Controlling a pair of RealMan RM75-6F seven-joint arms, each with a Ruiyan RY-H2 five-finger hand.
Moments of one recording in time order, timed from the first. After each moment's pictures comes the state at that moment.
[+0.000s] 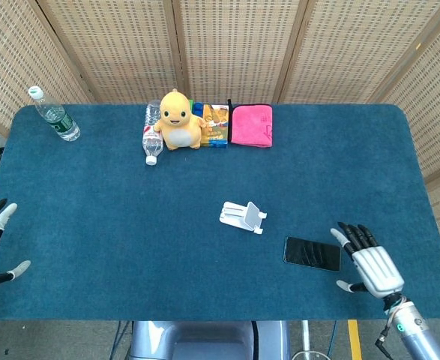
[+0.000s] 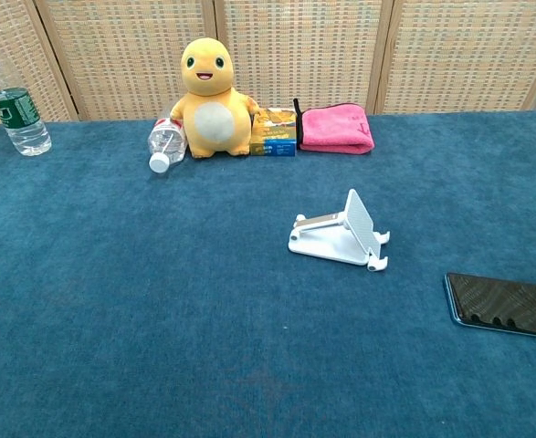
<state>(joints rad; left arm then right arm) -0.08 -0.98 -0.02 -1.72 1.58 1.53 -0.01 0.25 -1.21 -0.04 -1.54 -1.61 1.23 -0.04</state>
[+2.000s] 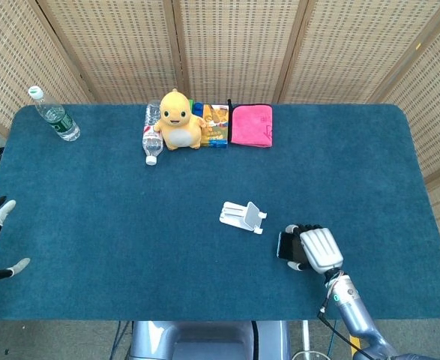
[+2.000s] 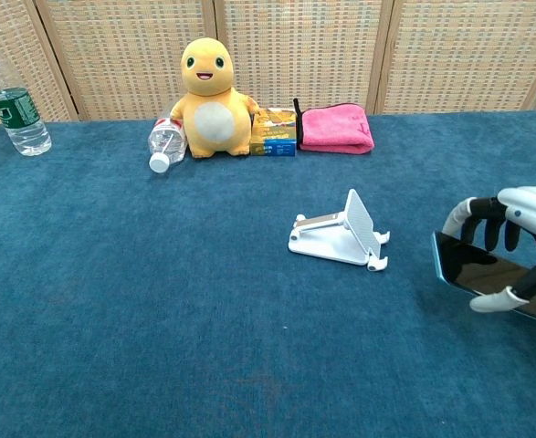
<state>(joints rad) -0.09 -0.96 -0.02 -1.73 1.54 1.48 -0.05 0.41 -1.51 0.06 -1.51 -1.36 1.18 -0.23</state>
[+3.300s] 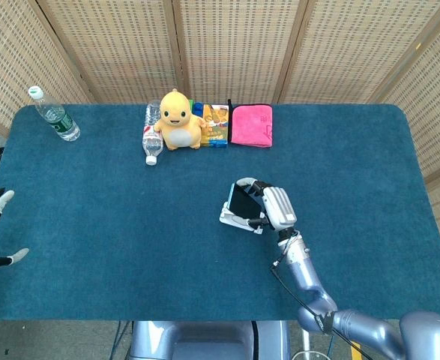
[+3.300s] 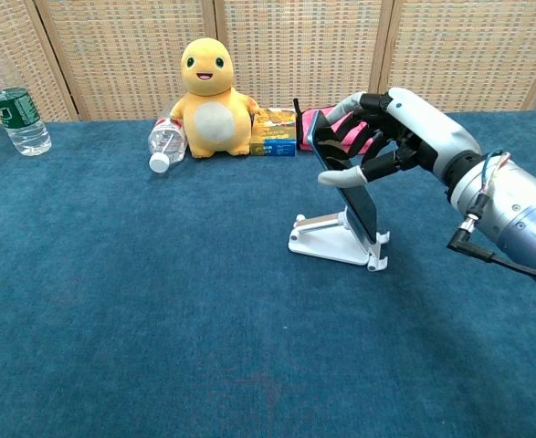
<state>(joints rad) -0.16 -0.93 -0.06 -1.73 1.41 1.34 -0.08 0.65 -1.85 0.31 -1.19 -1.36 1.17 0.28</state>
